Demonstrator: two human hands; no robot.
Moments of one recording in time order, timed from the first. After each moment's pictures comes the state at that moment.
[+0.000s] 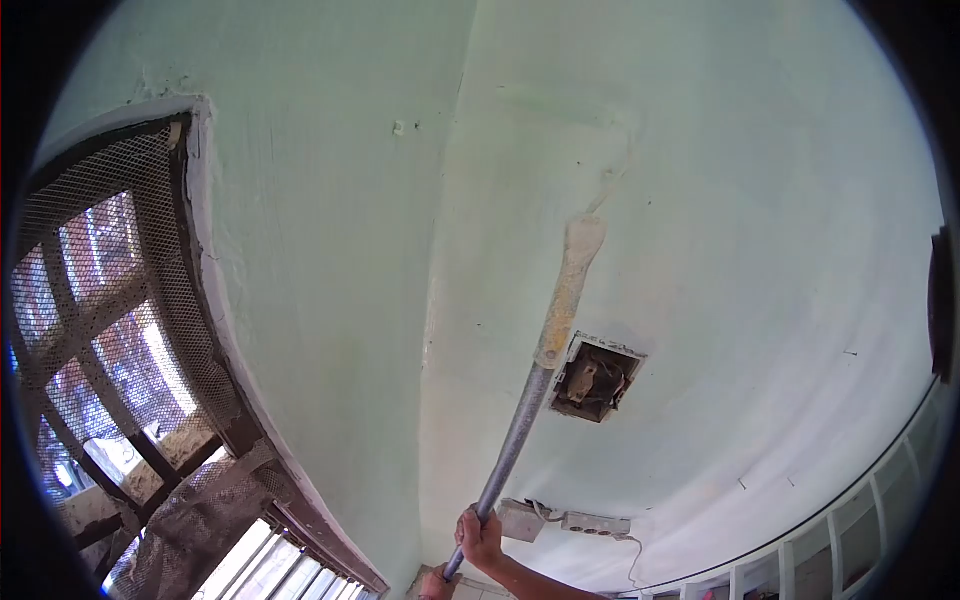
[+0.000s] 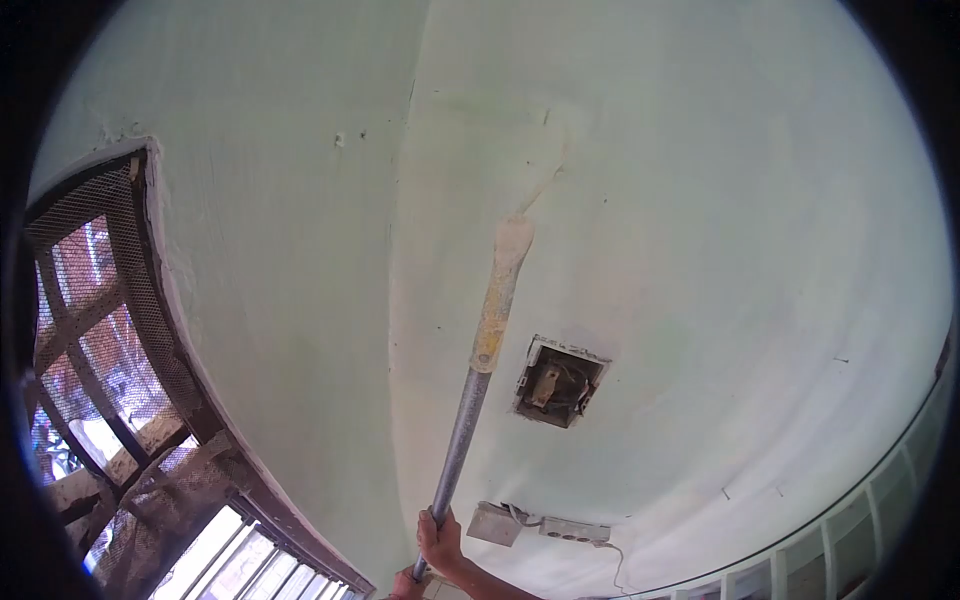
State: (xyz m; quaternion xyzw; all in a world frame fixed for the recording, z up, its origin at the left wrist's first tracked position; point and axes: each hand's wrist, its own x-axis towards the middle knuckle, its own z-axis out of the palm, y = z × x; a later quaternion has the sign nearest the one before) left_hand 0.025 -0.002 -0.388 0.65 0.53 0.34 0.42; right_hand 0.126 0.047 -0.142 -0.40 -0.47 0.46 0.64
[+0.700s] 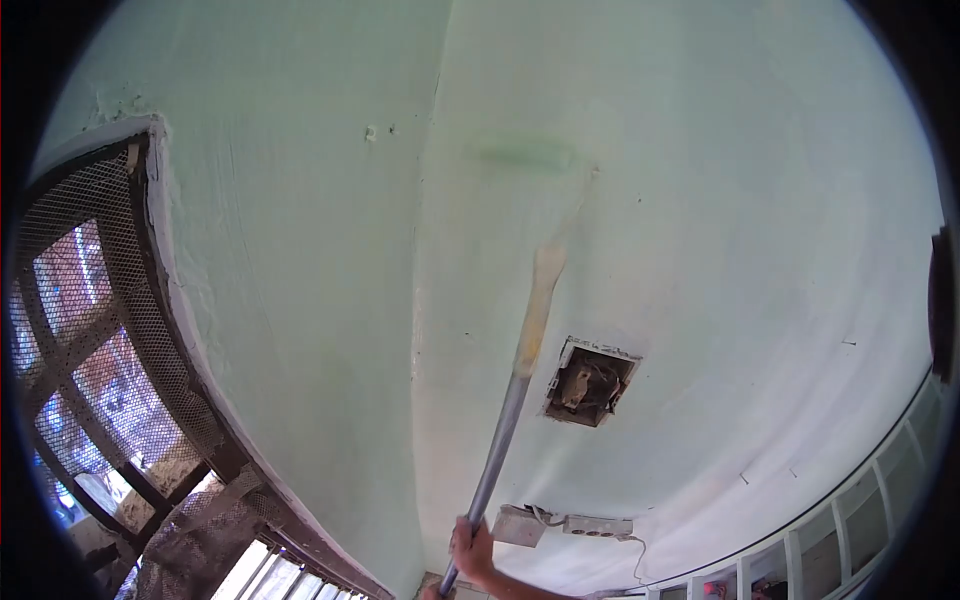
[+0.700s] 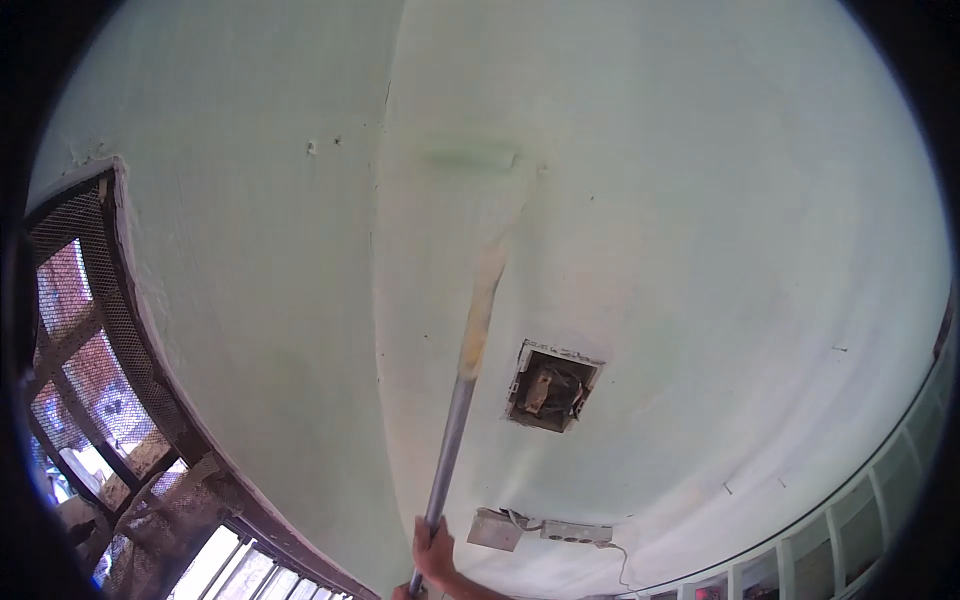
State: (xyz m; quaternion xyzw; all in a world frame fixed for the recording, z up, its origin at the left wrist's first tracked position) left_hand 0.009 0.007 -0.362 0.63 0.56 0.25 0.48; right_hand 0.116 0.061 -0.179 -0.59 -0.43 0.33 0.60
